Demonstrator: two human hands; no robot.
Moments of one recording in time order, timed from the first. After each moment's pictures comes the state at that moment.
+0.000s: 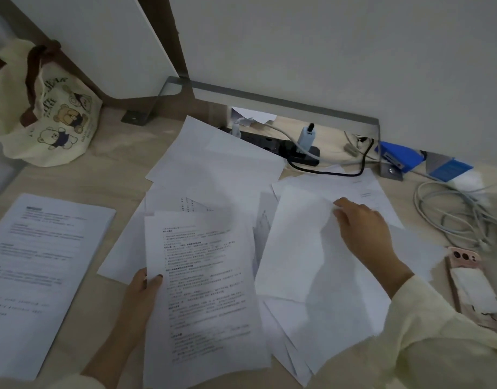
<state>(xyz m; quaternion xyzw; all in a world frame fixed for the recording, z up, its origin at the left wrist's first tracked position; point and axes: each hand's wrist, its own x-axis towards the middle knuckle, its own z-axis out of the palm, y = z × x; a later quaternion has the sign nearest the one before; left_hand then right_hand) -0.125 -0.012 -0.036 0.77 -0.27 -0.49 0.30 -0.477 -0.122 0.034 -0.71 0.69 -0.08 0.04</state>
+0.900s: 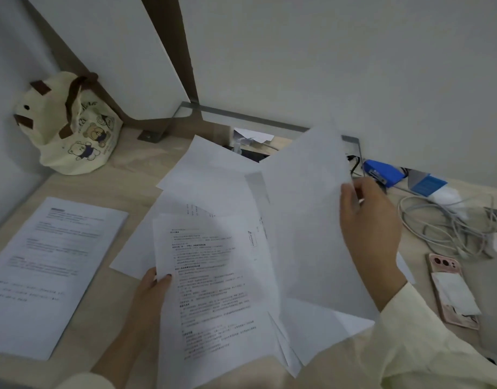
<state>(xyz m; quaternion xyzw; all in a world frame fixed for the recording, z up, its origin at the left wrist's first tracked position) -0.142 0.017 -0.006 0.70 -0.26 -0.54 0.40 -0.433 -0.072 0.134 -0.57 0.74 -0.35 0.04</state>
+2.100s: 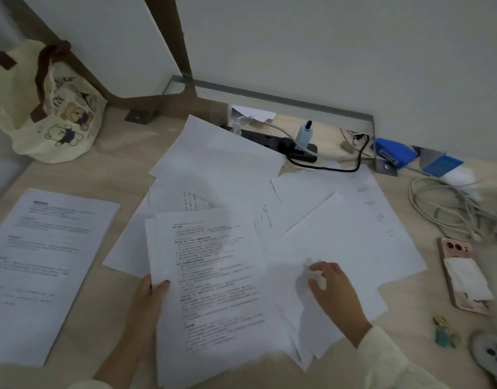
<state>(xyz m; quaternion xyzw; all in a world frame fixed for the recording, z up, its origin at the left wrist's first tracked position) -0.126 0.017 -0.053 0.75 -0.24 -0.51 0.35 -0.450 -0.010 -0.030 -0.59 0.75 -0.09 0.30</state>
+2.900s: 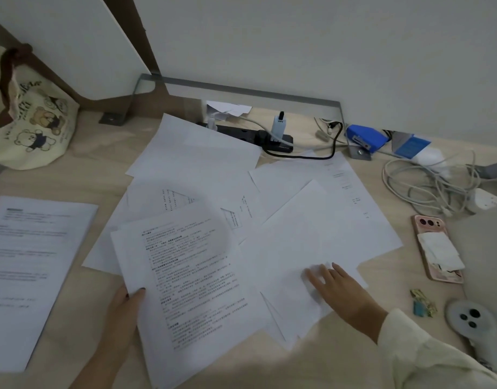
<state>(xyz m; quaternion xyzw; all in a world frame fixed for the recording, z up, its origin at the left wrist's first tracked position) -0.127 0.035 -0.059 0.76 -0.22 -0.49 0.36 -0.525 0.015 -0.052 -0.87 0.47 0.16 -0.06</state>
